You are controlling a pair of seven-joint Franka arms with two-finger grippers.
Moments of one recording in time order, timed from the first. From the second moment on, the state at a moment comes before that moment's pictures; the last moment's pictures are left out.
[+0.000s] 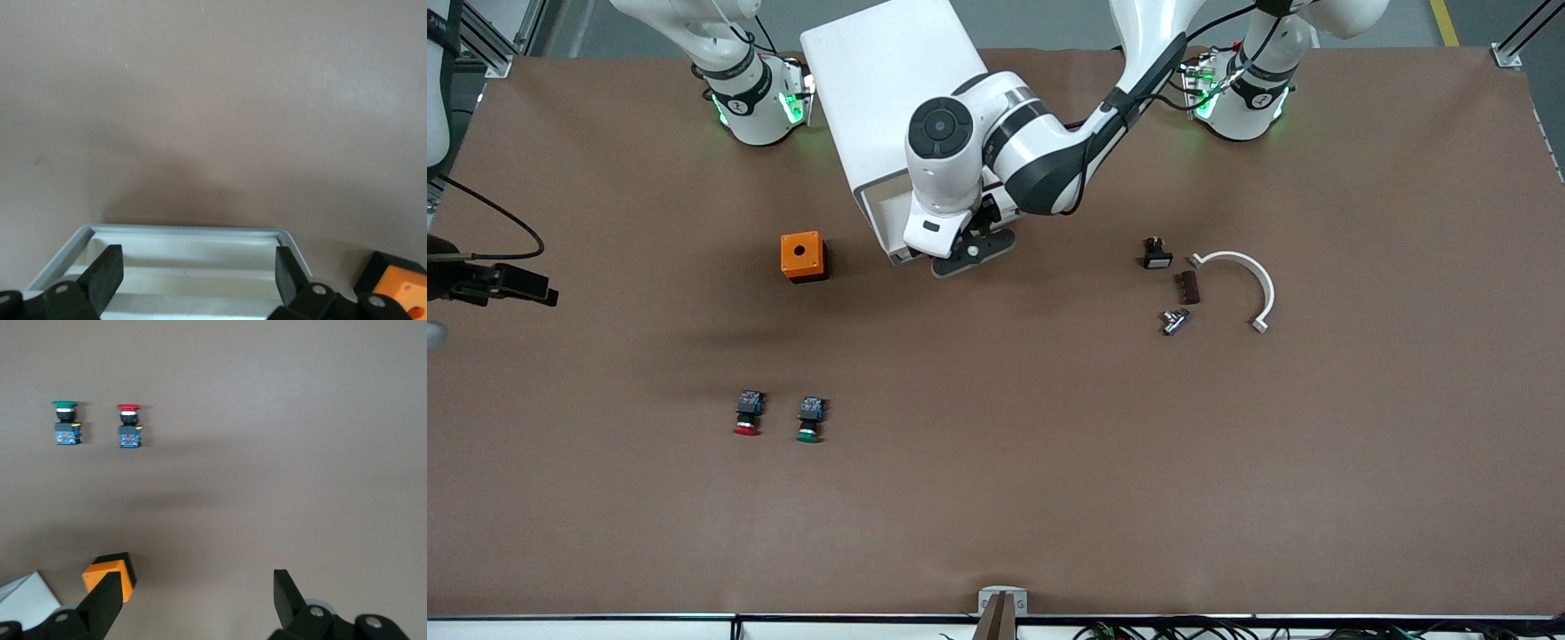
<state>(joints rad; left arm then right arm) -0.85 0.67 -0.13 -1.27 -0.08 1.91 -1.36 -0.04 0.16 -0.10 -1.56 0.02 1.61 -0.09</state>
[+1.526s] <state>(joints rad) -0.85 0.66 -0.13 -1.36 -0.42 1.92 -1.39 0.02 0.11 -0.11 -1.42 0.02 1.40 -0.03</state>
